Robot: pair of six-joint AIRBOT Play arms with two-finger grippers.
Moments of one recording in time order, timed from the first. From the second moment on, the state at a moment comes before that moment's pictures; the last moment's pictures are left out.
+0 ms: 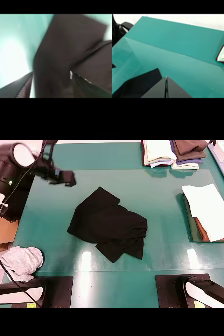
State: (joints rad) left arm -0.16 -1.39 1.54 1.36 -1.18 -1.56; right arm -0.01 -1.08 1.89 -1.02 1.26 1.40
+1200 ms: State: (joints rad) left arm -0.07 -1.48 1.27 1.02 -1.03 -1.39; right arm -0.10 -1.05 1.62 -1.02 1.38 1.40
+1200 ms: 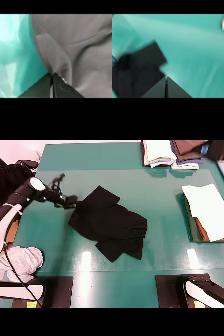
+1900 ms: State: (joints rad) left arm -0.07 -1.42 1.37 1.02 -1.04 -1.38; right arm 0.12 -1.14 0.62 -0.87 1.07 1.37
